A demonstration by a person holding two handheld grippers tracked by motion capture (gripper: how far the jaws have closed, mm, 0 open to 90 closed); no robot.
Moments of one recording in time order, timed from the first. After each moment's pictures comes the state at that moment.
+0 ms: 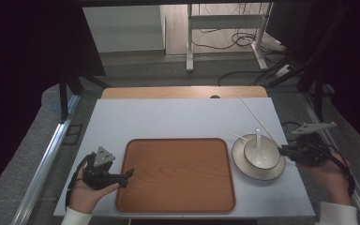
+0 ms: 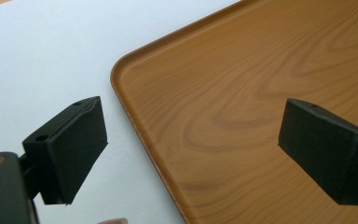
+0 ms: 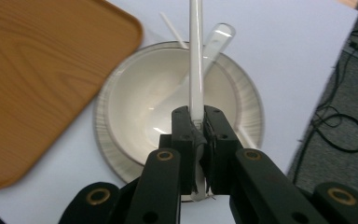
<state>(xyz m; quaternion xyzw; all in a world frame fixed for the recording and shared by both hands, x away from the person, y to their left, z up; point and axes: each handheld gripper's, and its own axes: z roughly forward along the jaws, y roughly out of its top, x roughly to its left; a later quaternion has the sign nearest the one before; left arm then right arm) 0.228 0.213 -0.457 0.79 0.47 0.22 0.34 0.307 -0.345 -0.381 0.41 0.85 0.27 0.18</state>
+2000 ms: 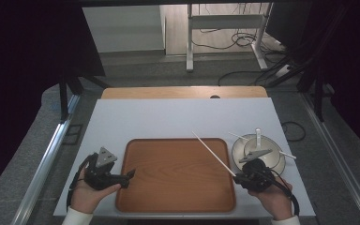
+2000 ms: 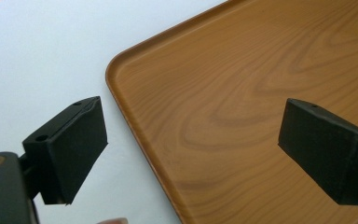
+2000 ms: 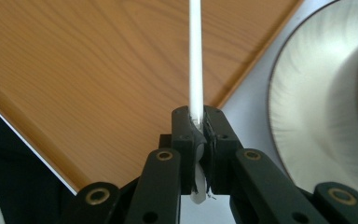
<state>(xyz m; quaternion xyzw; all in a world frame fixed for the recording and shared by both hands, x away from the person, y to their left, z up) 0.228 0.209 -0.459 0.79 0.46 0.21 0.33 0.268 -0.233 -0.455 0.40 0.88 0.25 0.08</state>
